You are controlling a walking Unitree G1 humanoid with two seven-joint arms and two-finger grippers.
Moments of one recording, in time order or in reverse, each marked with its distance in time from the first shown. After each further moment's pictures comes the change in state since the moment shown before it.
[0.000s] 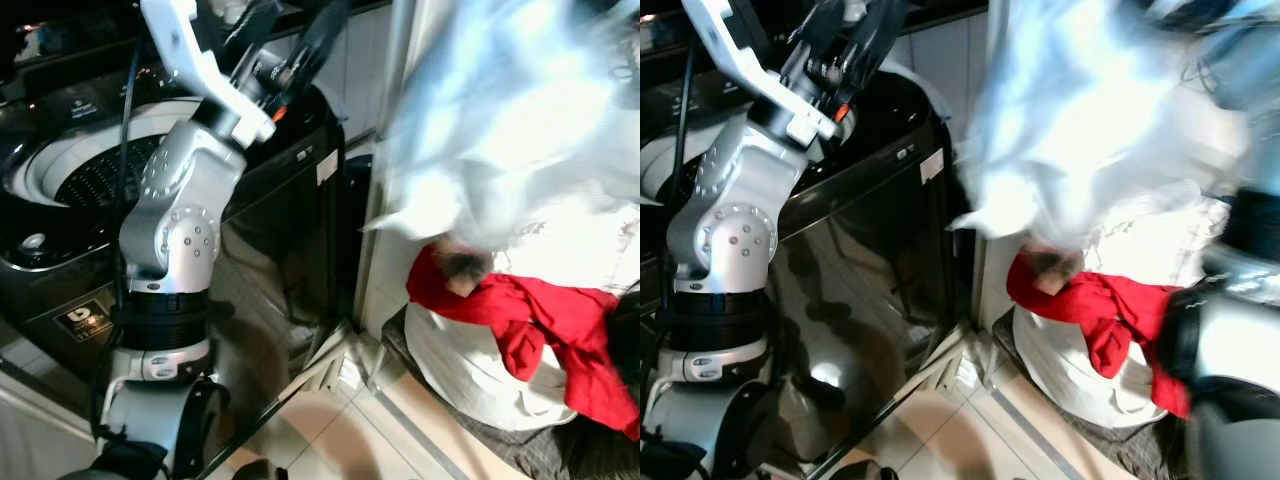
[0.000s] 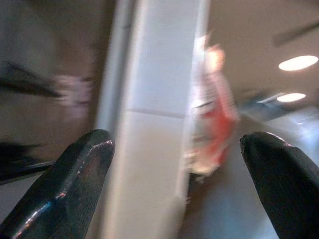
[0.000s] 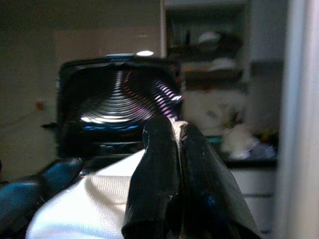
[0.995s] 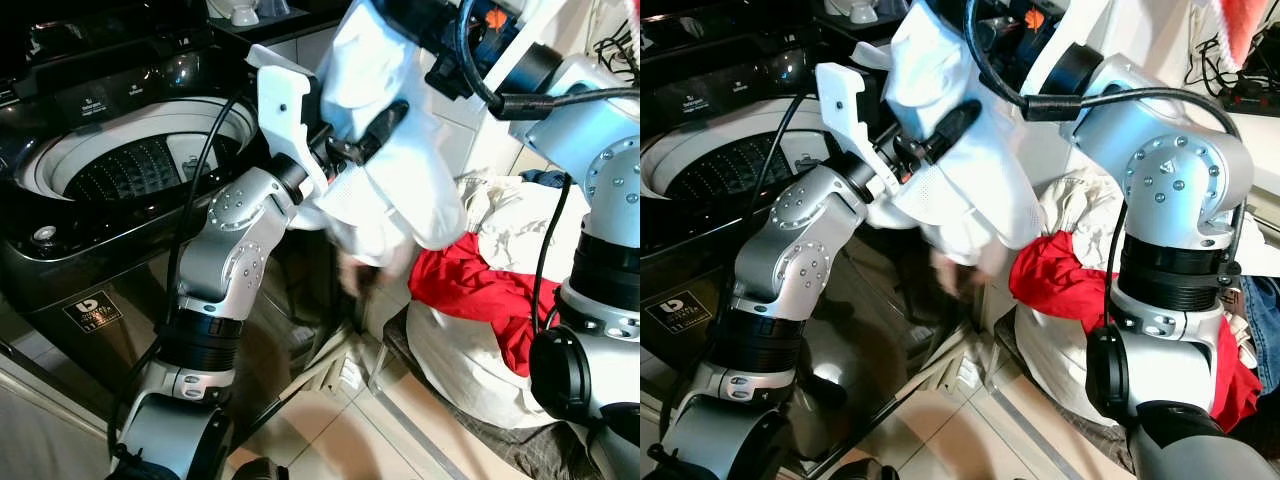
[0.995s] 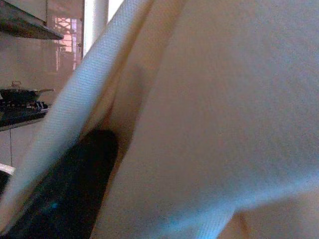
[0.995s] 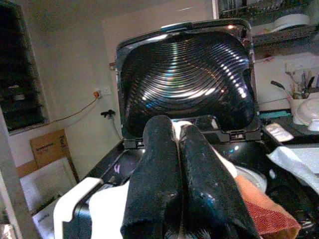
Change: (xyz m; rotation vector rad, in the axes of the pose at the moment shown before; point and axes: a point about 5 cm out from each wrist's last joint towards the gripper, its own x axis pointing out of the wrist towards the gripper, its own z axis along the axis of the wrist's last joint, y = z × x) left arm -0.008 -0.006 -0.071 0.071 0.277 0.091; right arm 0.019 0.057 -0.045 0.177 0.079 0.145
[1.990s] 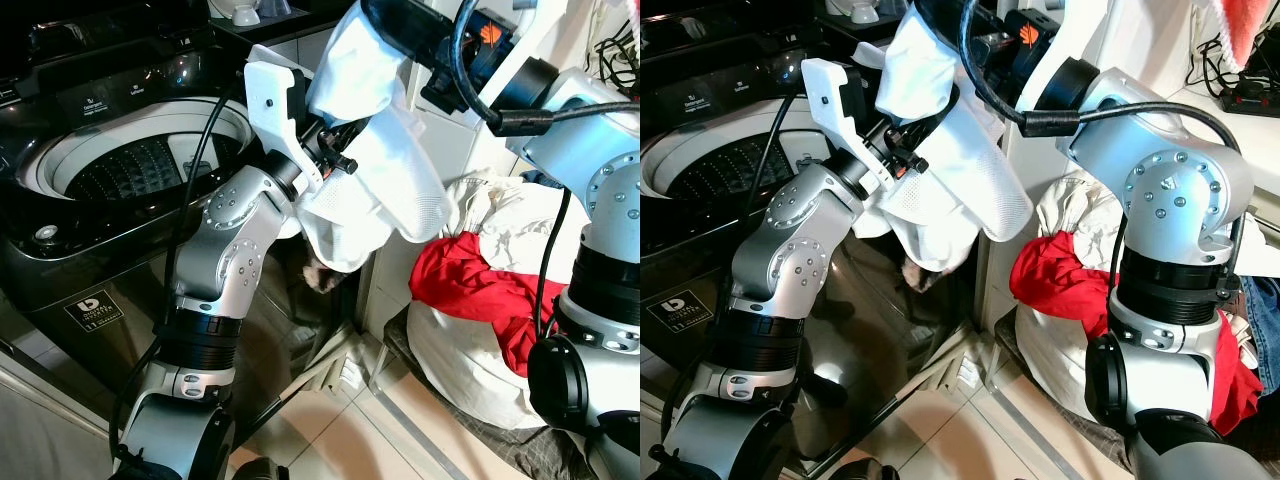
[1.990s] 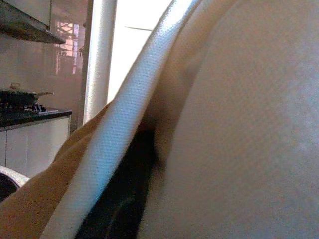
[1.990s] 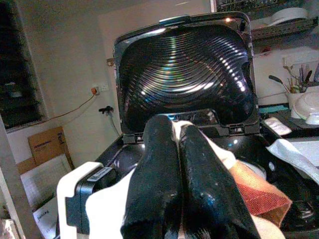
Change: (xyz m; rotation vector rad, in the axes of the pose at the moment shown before) left arm -0.002 0.004 0.002 -0.032 -0.029 0.000; right arm -0.005 0.005 -0.006 0.001 0.016 -0.022
